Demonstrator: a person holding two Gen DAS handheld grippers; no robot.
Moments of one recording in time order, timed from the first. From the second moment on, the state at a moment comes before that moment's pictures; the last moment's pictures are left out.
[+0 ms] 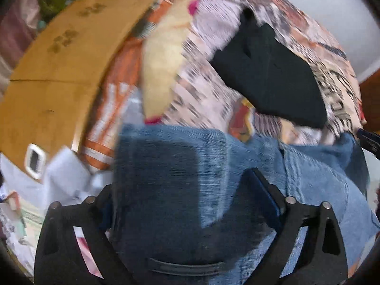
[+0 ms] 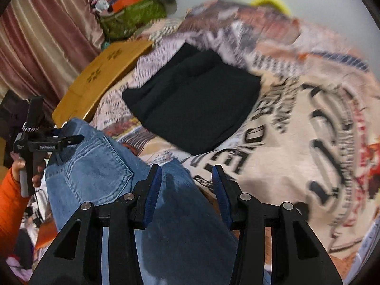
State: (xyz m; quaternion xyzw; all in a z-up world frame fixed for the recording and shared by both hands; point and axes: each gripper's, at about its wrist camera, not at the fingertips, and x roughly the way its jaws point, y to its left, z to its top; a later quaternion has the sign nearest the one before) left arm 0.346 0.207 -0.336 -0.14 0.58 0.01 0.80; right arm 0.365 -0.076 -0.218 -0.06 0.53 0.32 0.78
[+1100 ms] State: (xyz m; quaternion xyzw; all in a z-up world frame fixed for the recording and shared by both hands) left arm 0.245 0.231 -0.285 -0.11 0.53 0.10 0.84; right arm 0.315 -0.073 -0.160 -0.12 0.46 0.30 0.82
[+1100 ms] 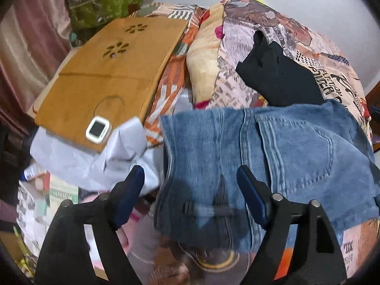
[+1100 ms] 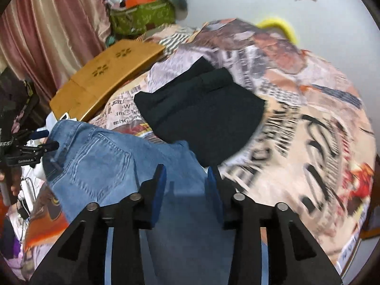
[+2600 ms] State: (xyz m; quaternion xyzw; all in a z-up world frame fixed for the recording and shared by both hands) left arm 0.180 0.234 -0.318 -0.21 0.54 0.11 0.81; right arm 0.145 -0.150 -0.192 -0.10 0.45 0.28 0.84
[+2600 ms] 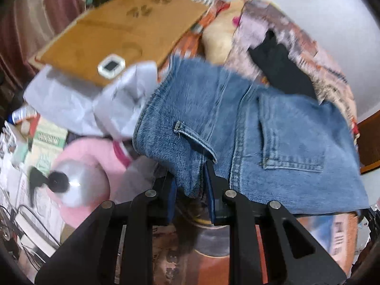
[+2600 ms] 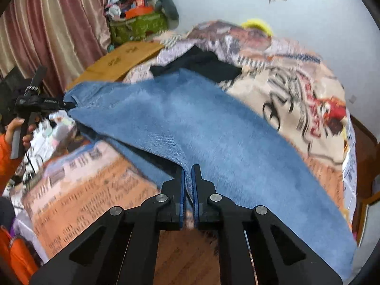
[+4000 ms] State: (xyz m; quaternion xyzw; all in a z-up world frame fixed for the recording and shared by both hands) left arm 0.253 0.047 -0.264 -0.05 0.54 -0.01 0.84; right arm 0.094 -0.500 -0.241 0.27 0.45 -0.11 0.85
